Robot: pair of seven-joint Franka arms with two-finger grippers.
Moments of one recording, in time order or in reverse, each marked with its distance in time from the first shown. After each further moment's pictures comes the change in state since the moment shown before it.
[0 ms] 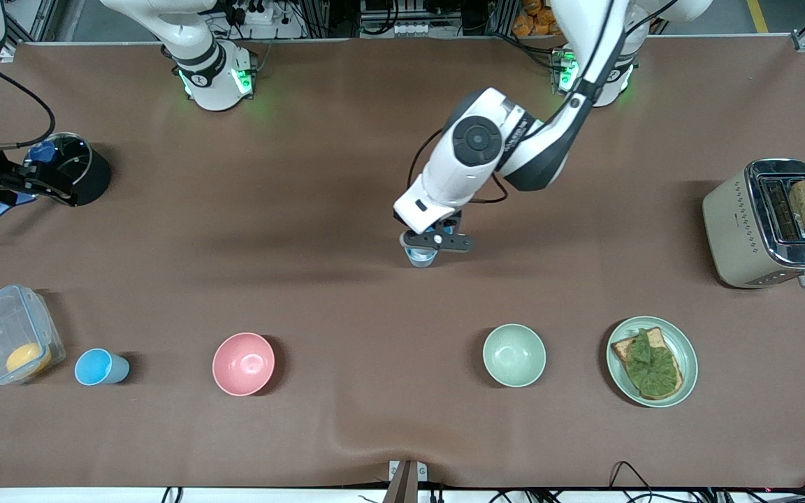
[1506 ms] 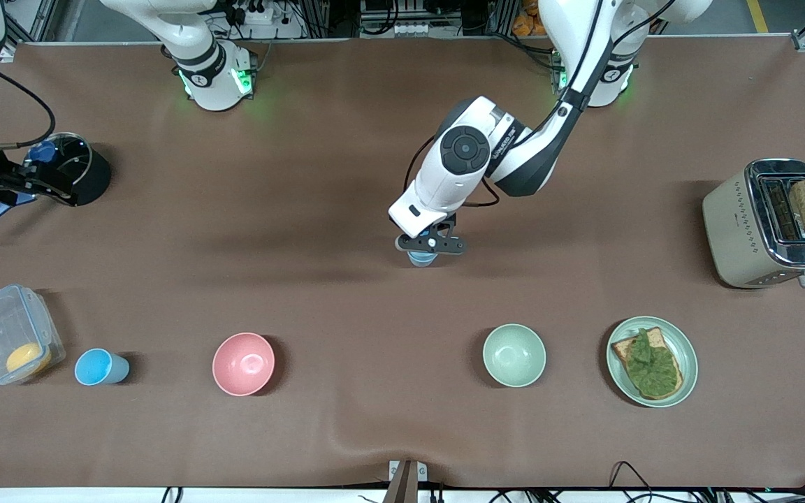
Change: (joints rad) left arm -0.010 0.029 0.011 0.005 0.000 0.003 -0.004; right arm 0.000 0.001 0.000 0.000 0.000 -0.002 -0.004
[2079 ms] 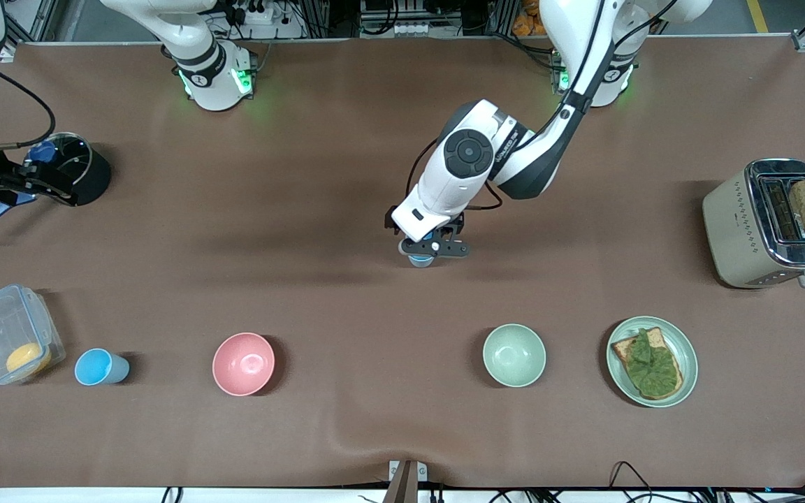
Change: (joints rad) left arm 0.006 -0.016 0.021 0.002 0.000 0.006 0.000; right arm 0.000 0.000 0.000 0.000 0.000 0.000 -0.001
